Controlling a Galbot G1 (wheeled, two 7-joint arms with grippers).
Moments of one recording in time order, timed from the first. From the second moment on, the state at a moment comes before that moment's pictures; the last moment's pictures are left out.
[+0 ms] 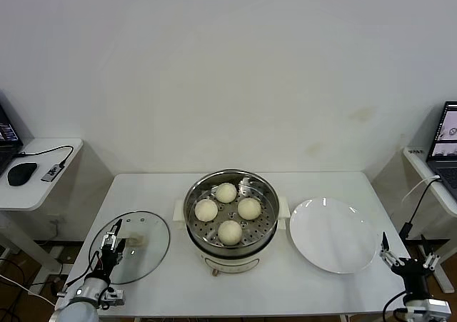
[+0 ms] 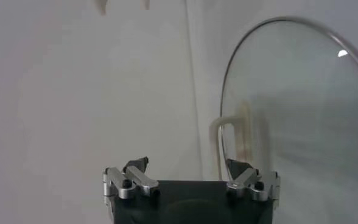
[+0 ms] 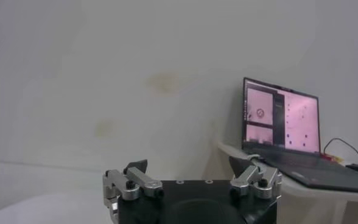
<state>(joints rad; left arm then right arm) 1.34 -1.12 -0.58 -1.50 1.25 -0.07 -0.20 -1.58 1.44 1.02 1.89 0.14 0.13 -0.12</state>
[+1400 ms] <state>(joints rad) 1.28 -1.12 -0.58 -1.45 1.17 -0.07 -0.24 -1.59 1.43 0.95 1.91 0.10 0.15 -0.13</state>
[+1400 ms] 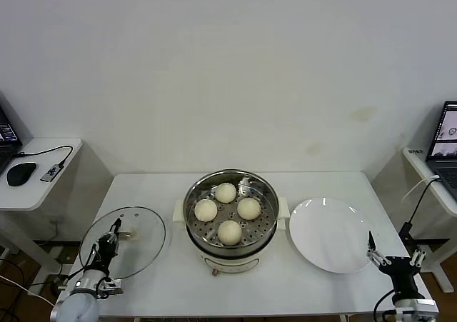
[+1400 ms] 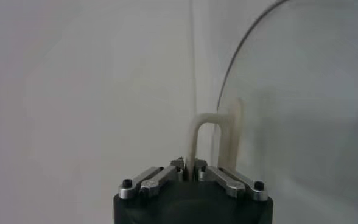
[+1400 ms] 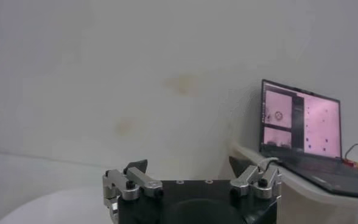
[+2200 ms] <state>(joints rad) 1.39 -0.94 -0.54 -2.04 0.96 0.34 -0.03 -1.59 1.44 0.89 1.94 -0.01 0.17 -0.13</state>
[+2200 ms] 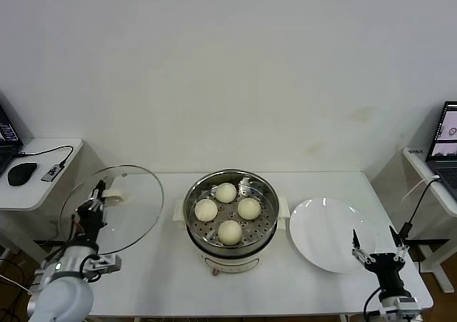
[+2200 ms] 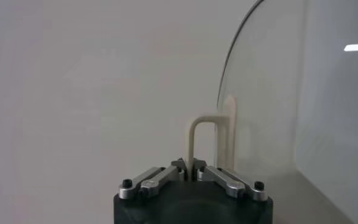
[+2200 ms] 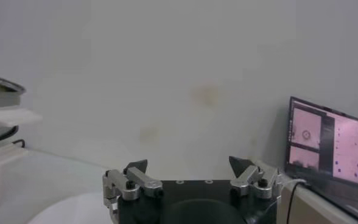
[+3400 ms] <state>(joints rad) 0.90 -1.23 0.12 -1.95 1.29 0.65 0.32 -1.54 1.52 0.85 1.90 -0.21 0.15 -0.09</state>
